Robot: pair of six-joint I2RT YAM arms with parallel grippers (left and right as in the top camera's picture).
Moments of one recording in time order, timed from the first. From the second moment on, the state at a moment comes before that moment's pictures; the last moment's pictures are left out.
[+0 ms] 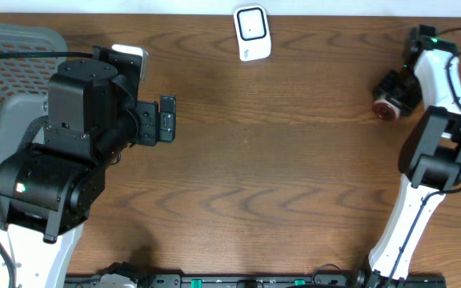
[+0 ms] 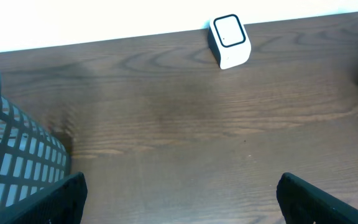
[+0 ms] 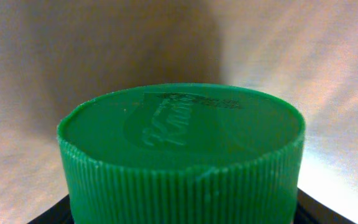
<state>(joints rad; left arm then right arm) -0.30 1.20 1.66 -1.15 -0.06 -0.09 -0.27 2.42 2.07 -1.18 0.08 0.48</state>
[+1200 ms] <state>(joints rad) -0.30 1.20 1.66 -1.15 -0.06 -0.09 -0.67 2.41 2.16 -1.32 0.14 0.41</state>
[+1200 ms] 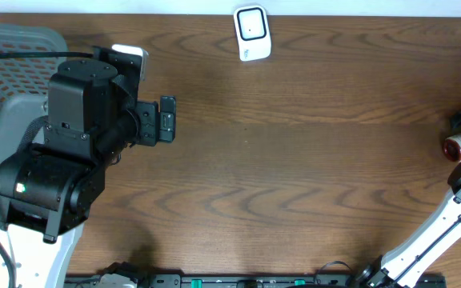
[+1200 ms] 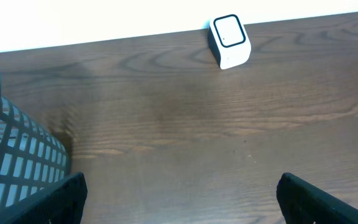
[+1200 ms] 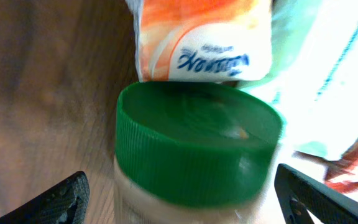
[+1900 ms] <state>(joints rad) -0.30 1.20 1.66 -1.15 -0.06 -0.09 -0.54 1.95 2.43 -1.57 -0.12 0.38</state>
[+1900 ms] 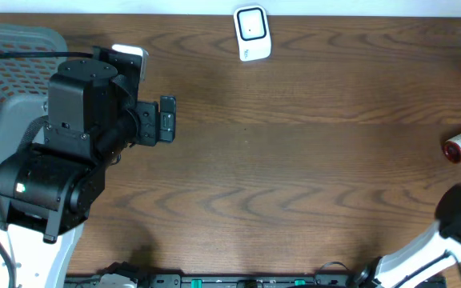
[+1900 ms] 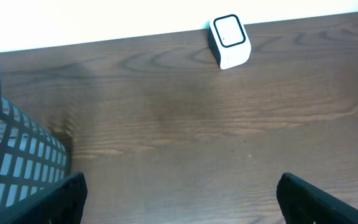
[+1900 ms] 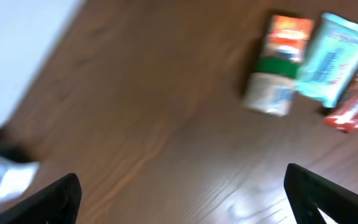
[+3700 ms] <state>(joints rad) -0.30 1.20 1.66 -1.15 -0.06 -0.09 0.16 1.66 2.44 -1.60 0.06 0.37</state>
